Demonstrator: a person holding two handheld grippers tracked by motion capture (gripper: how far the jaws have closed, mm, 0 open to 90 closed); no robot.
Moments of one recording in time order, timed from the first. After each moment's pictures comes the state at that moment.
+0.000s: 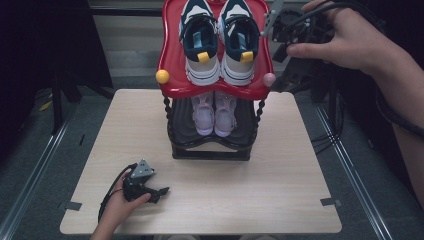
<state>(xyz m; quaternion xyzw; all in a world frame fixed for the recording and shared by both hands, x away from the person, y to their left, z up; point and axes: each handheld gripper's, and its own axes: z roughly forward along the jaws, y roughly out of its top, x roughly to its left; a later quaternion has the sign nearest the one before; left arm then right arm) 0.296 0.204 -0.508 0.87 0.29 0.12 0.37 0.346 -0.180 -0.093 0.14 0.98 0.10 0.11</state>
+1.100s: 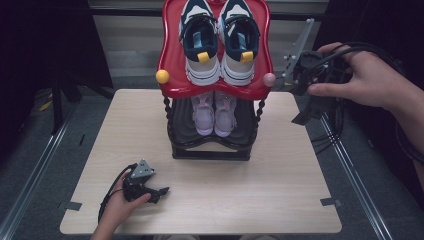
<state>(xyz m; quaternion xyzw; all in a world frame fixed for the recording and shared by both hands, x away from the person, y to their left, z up) 0.296 0.204 -0.508 0.87 0.29 0.12 0.37 0.318 -0.220 -0.146 0.16 0.98 0.07 0.07</state>
